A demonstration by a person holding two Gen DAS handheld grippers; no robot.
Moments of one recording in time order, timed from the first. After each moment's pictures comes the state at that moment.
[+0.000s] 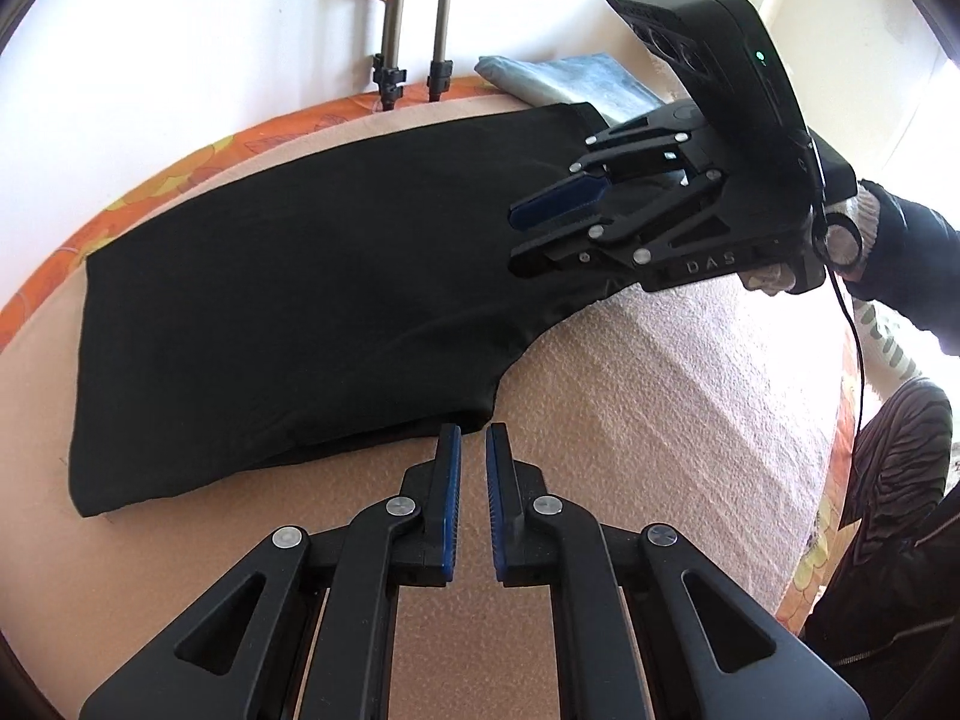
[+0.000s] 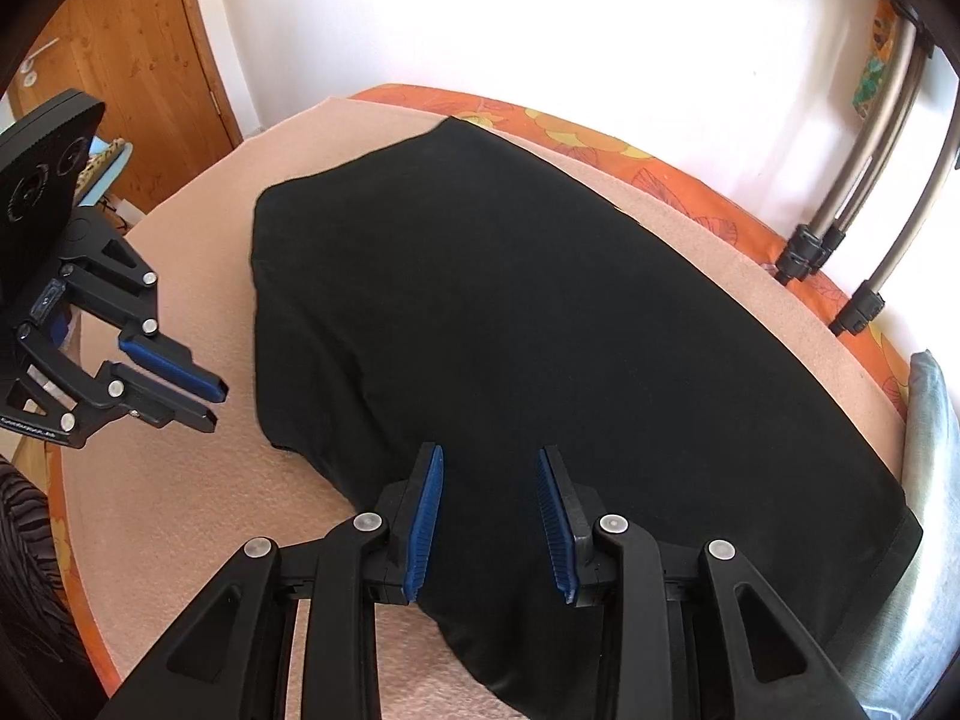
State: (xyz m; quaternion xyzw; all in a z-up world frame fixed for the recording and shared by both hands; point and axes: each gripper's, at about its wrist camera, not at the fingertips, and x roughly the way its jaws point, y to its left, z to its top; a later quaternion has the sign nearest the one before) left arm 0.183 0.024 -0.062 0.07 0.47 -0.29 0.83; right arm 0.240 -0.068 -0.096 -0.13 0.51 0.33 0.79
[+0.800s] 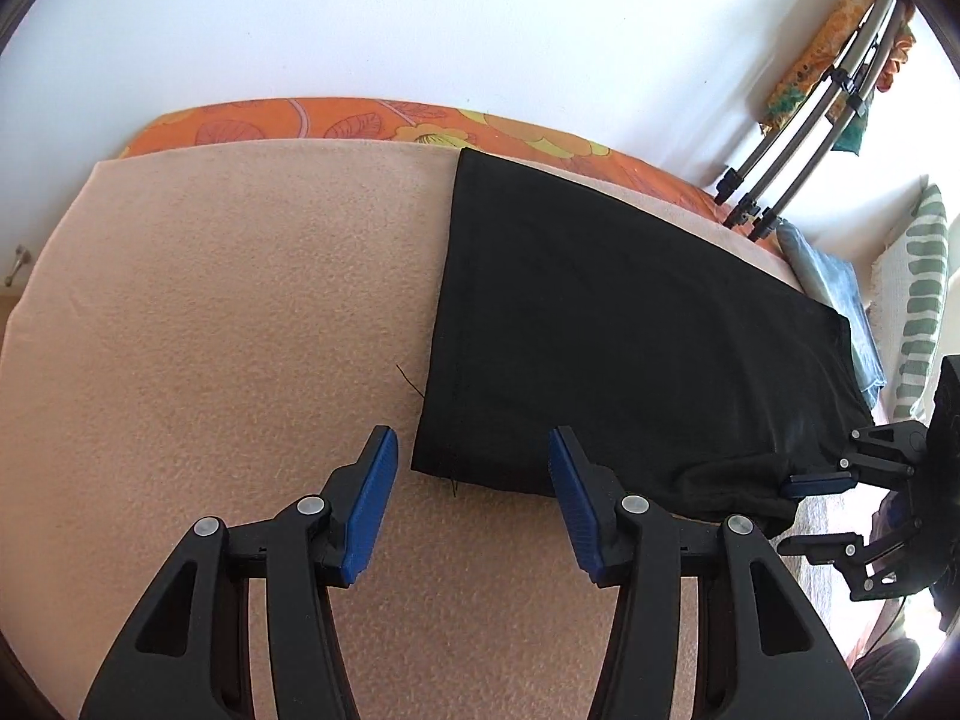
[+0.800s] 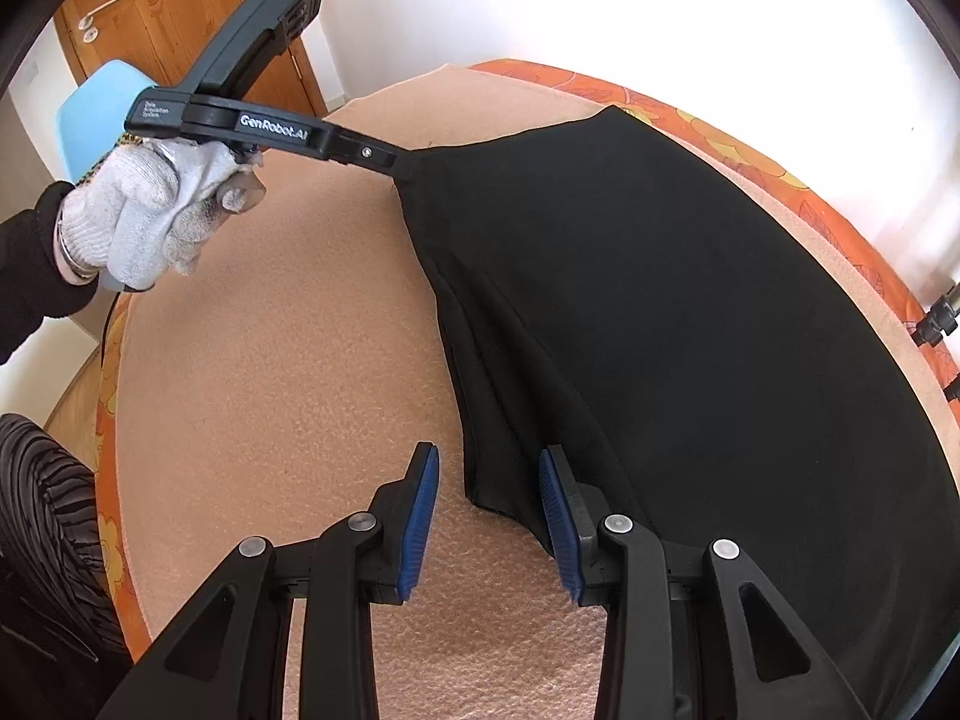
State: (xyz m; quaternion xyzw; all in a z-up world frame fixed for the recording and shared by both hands) left arm 0.224 0.188 -0.090 -0.14 0.48 -0.06 0.86; right arm 0.219 0.002 -0.102 -0.14 0.52 0.40 0.74
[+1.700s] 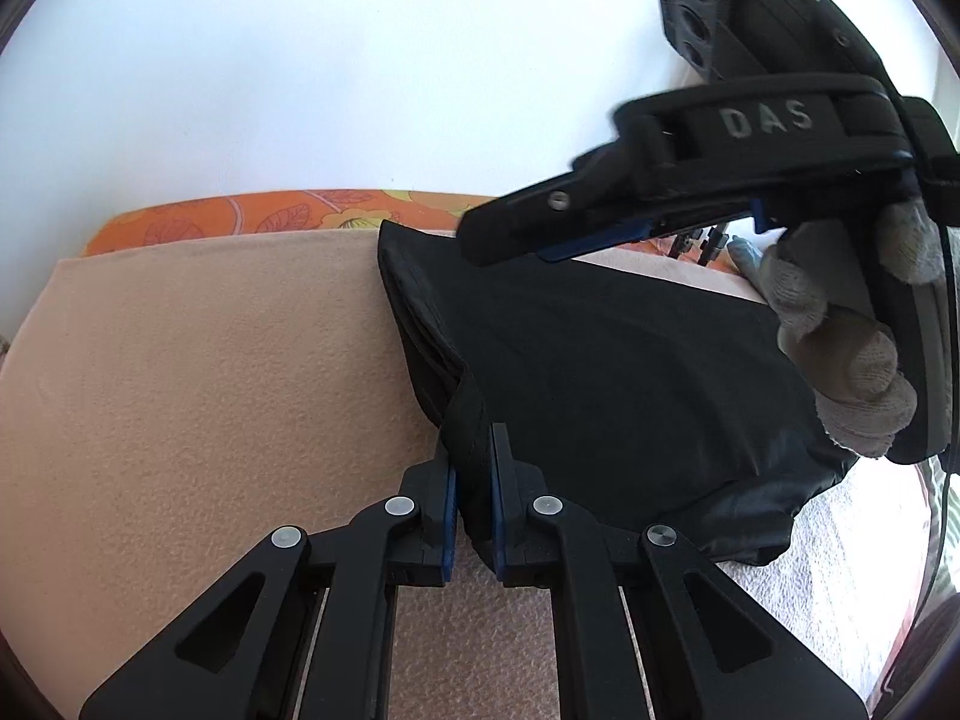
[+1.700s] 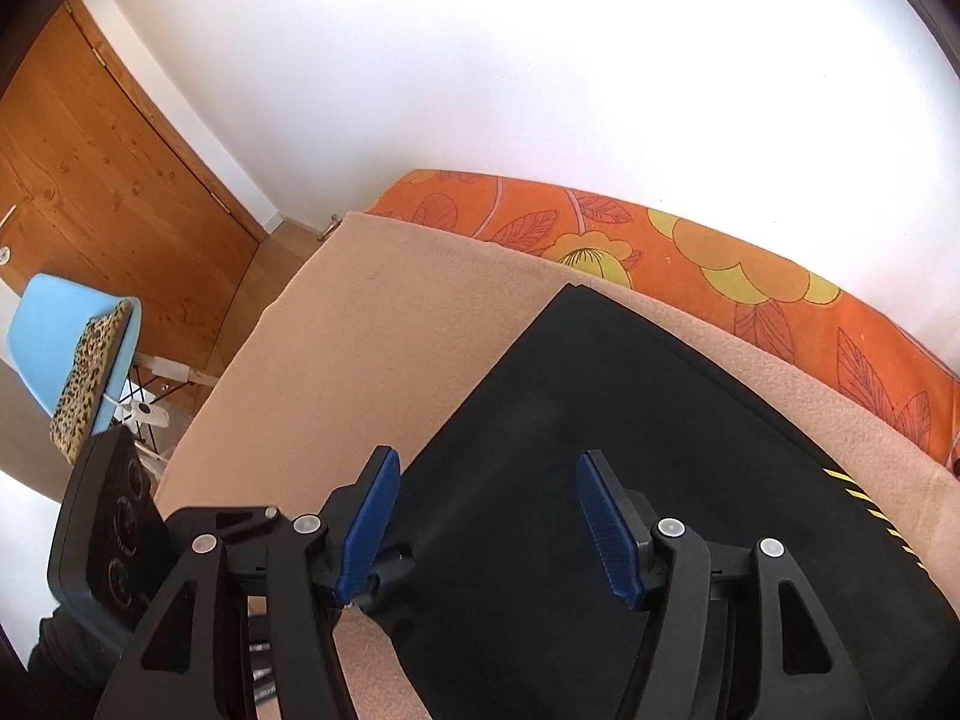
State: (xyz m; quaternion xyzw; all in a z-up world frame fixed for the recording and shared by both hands) left arm 0.219 0.157 -0.084 -0.09 0.38 -0.10 0.92; right arm 0.393 0.109 -0.084 0.02 0.56 0.33 0.76
